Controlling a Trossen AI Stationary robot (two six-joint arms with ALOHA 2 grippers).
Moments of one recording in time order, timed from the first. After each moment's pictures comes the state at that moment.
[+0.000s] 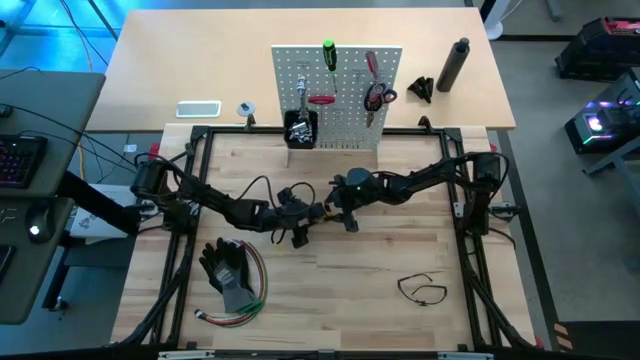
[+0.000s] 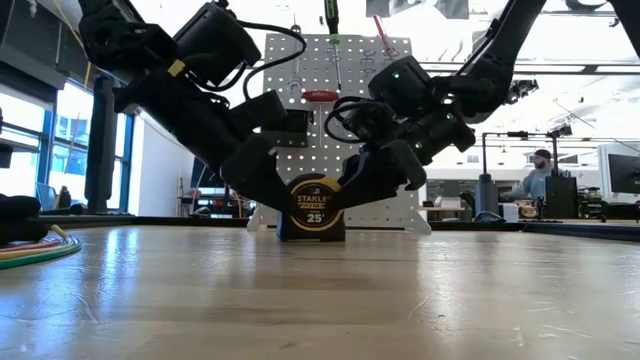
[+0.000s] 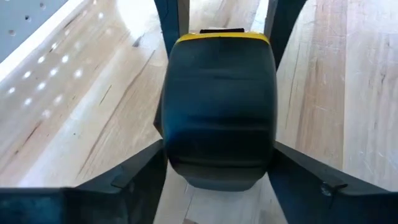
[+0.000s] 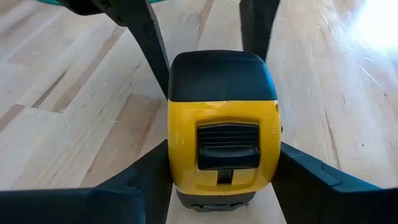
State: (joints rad) left arm -0.09 1.73 0.69 0.32 -0.44 -0.18; right arm -0.20 1.88 0.82 0.45 -0.32 -0.29
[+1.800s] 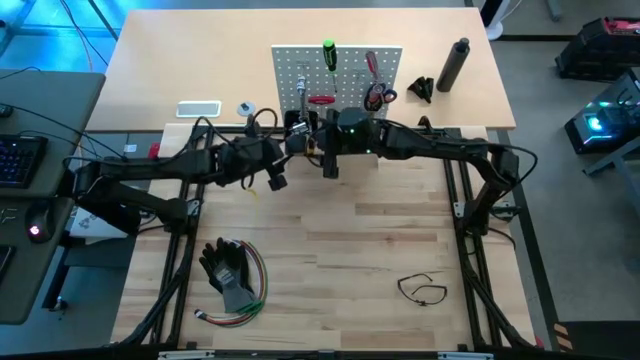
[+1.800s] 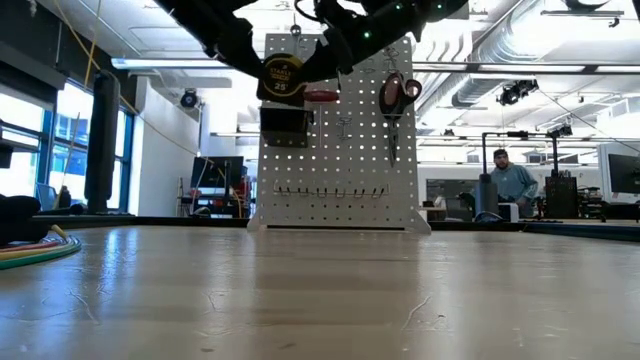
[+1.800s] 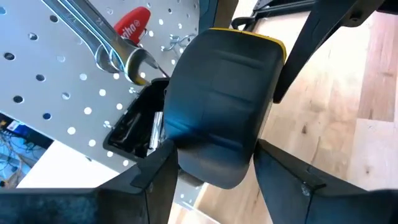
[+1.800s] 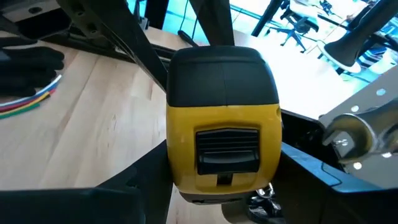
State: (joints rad) left arm 0.17 1.19 0.98 -0.27 -0.52 0.26; right arm -0.29 1.75 1.45 -0.14 -0.09 -0.44
